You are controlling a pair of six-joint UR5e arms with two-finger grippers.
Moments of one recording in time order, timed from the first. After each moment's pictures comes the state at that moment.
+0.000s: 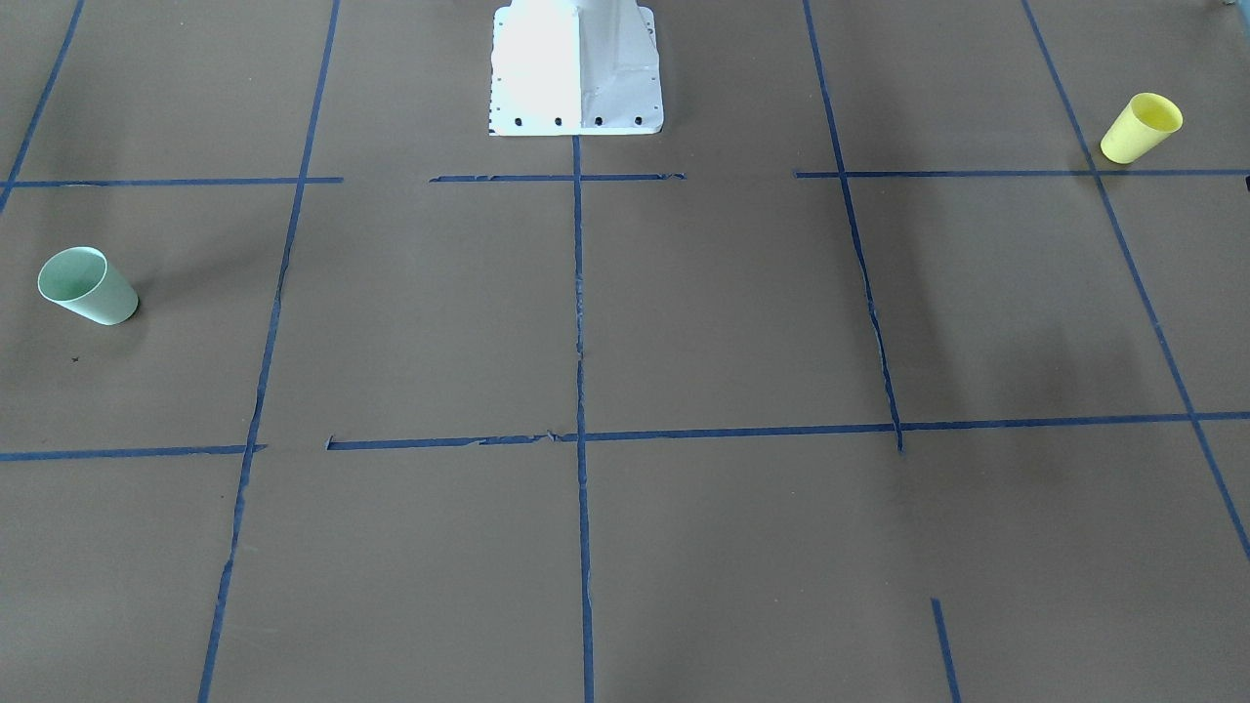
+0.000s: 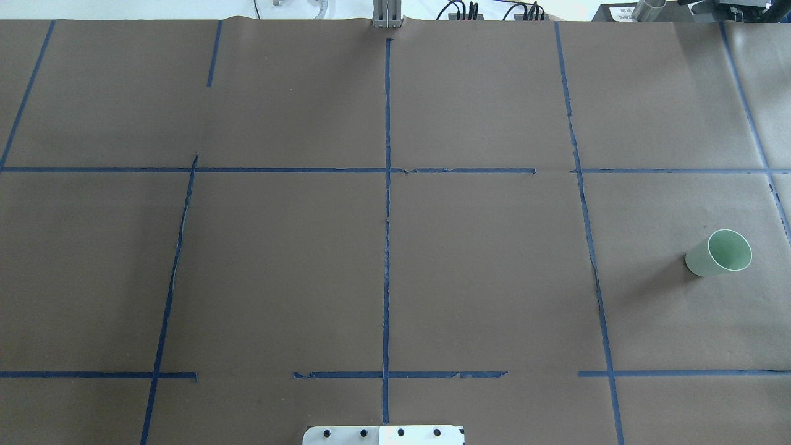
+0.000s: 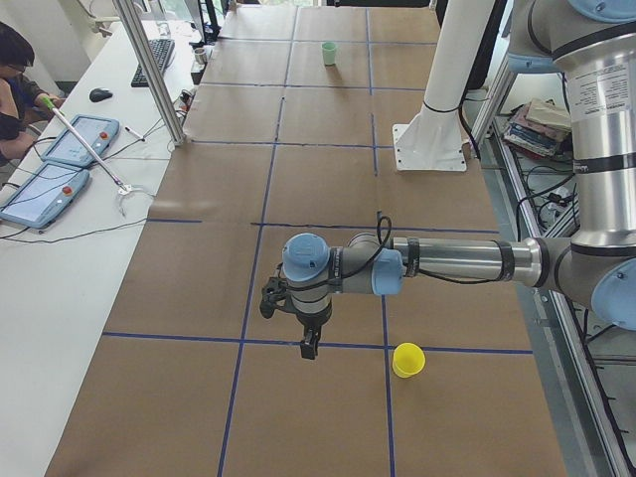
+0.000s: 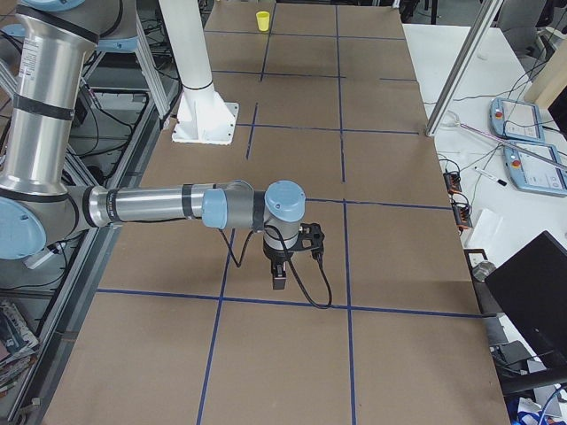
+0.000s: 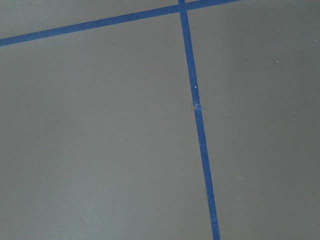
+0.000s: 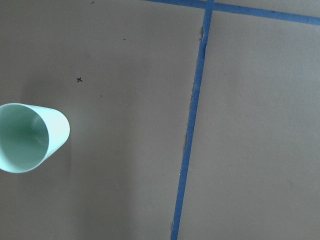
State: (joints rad) left arm -1.51 -1.36 -1.79 -1.56 -2.30 0.12; right arm 1.48 -1.83 1.93 -1.67 2.32 -0.07
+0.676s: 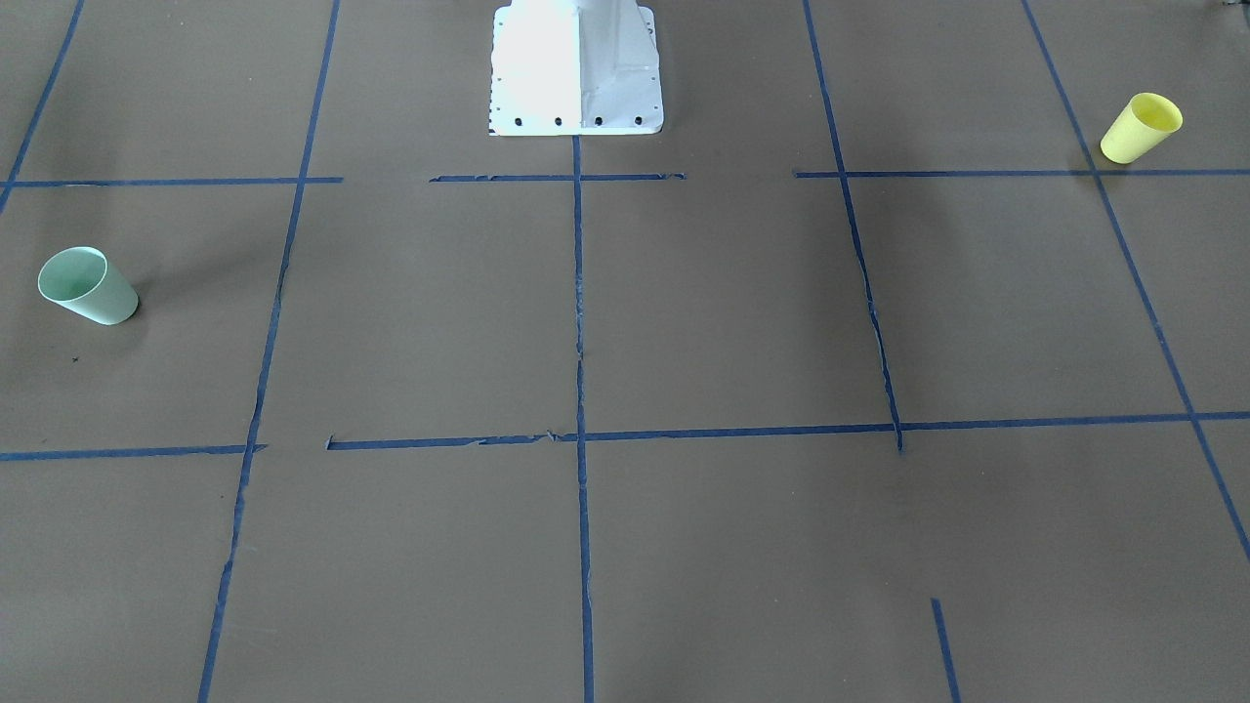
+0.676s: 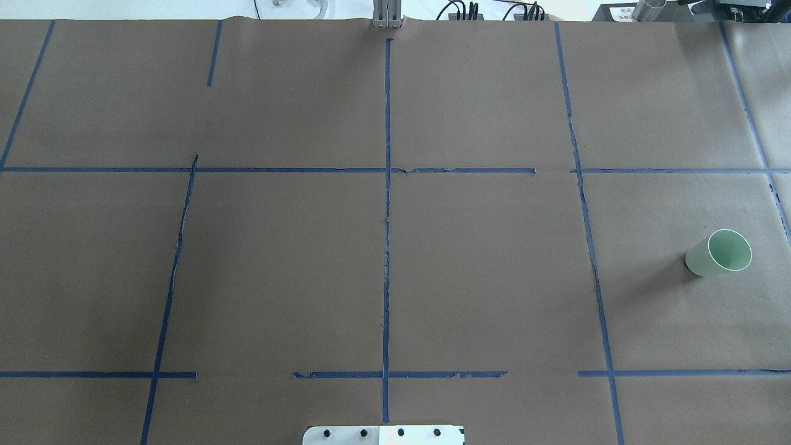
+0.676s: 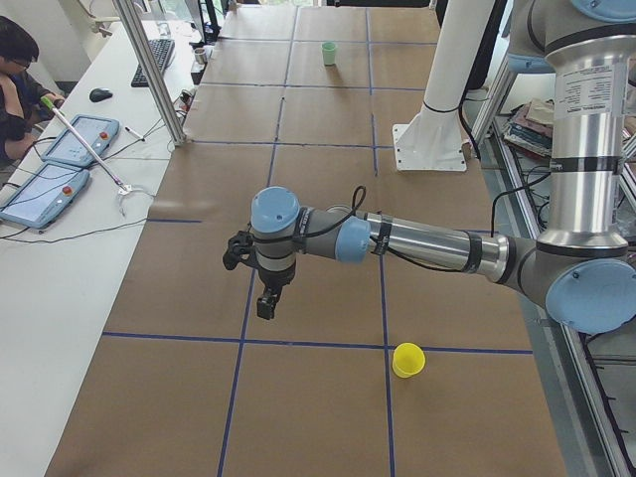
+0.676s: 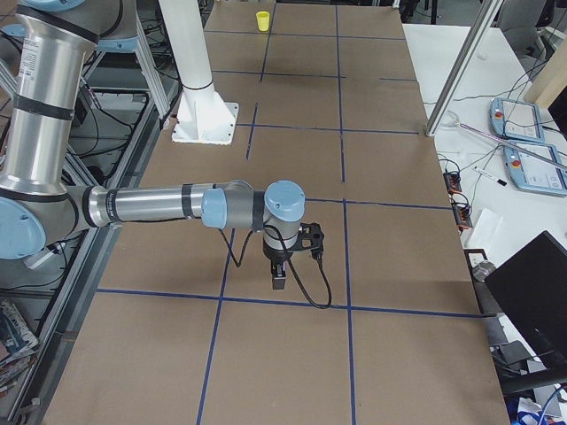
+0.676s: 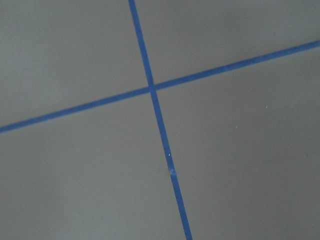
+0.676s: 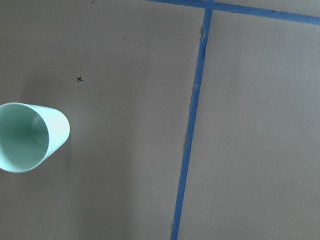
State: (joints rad) left arm -1.51 -1.51 -1.82 -1.60 -2.30 0.11; right arm 1.48 -1.83 1.93 -1.67 2.32 -0.07
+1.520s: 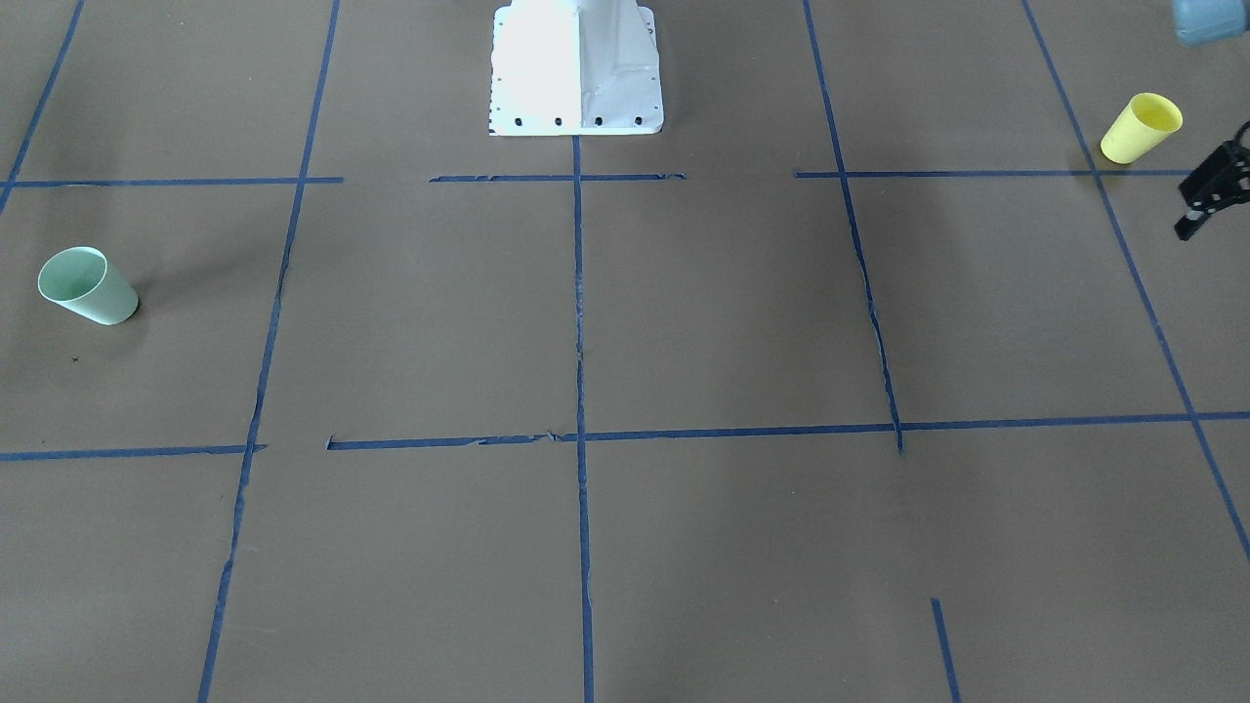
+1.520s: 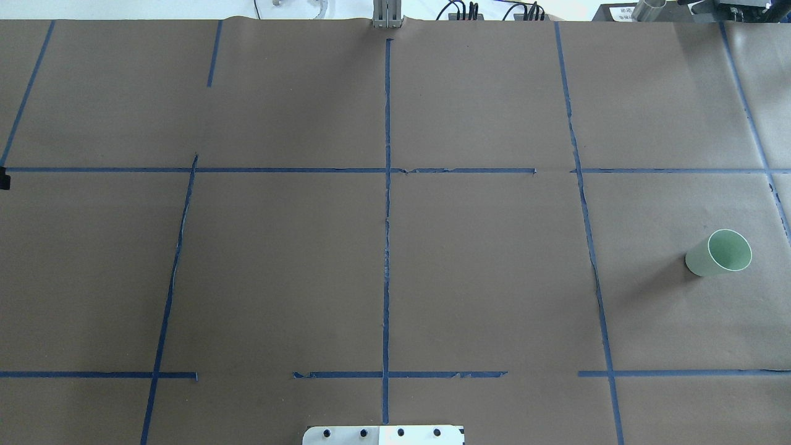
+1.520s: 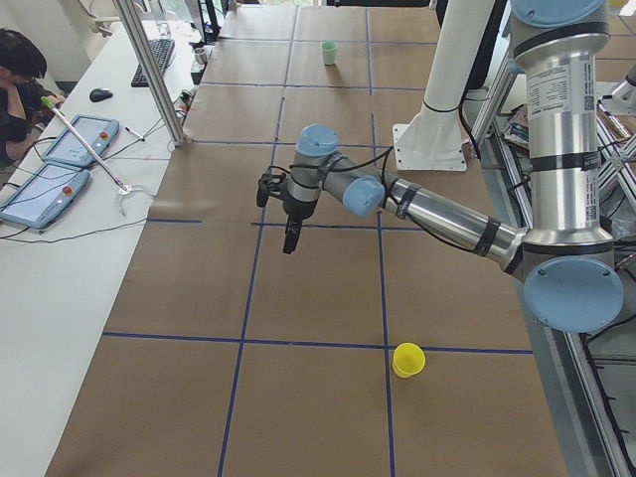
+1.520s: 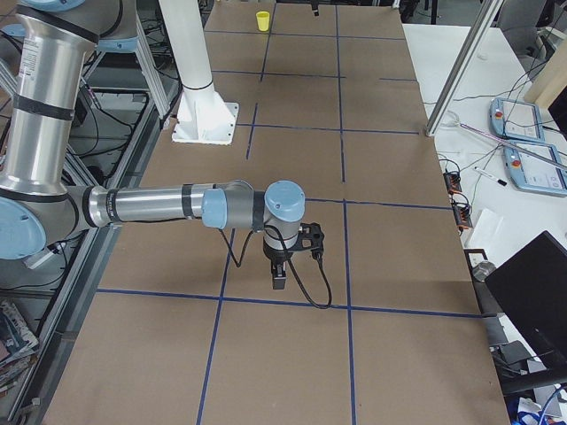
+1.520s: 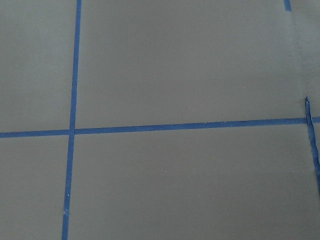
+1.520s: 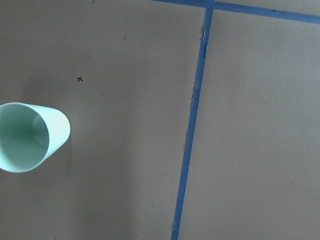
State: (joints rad) left arm -1.04 -1.39 -2.14 -1.79 -1.91 -0.83; right arm 1.48 -1.83 1.92 -1.67 2.32 -0.07
